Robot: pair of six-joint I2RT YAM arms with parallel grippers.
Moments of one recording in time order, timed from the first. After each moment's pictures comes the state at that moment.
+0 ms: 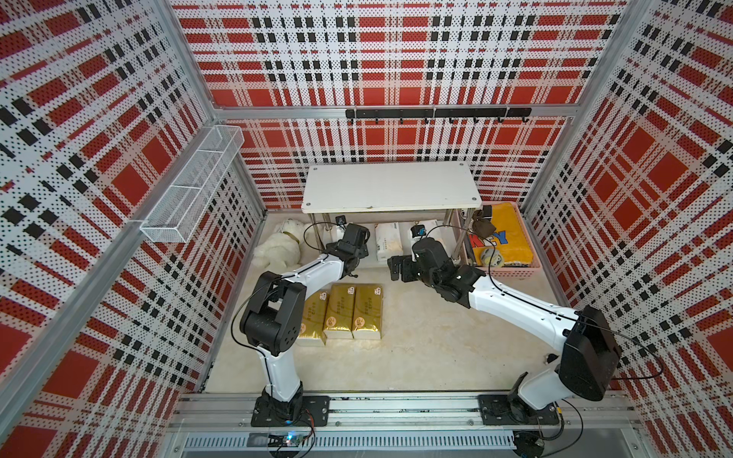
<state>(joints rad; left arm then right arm) -0.40 1.84 1.23 -0.14 -0.47 -0.46 0.78 1.53 1.19 -0.25 0.22 0.47</state>
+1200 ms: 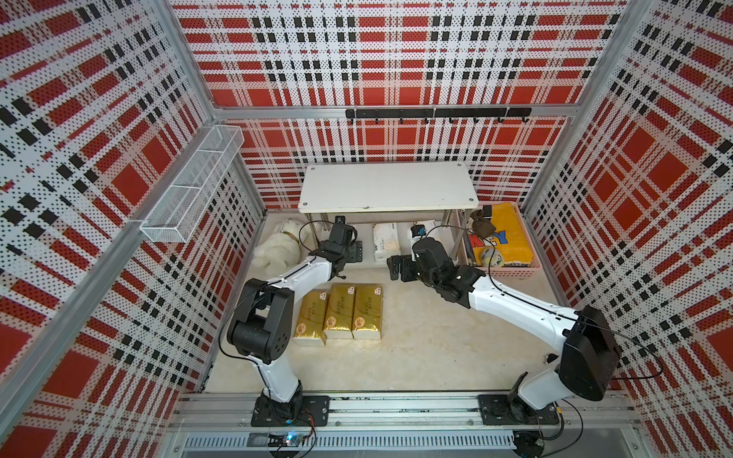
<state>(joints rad) -0.33 1.75 1.17 -0.16 -0.29 -0.23 0.78 1.53 1.19 -0.23 0.22 0.48</state>
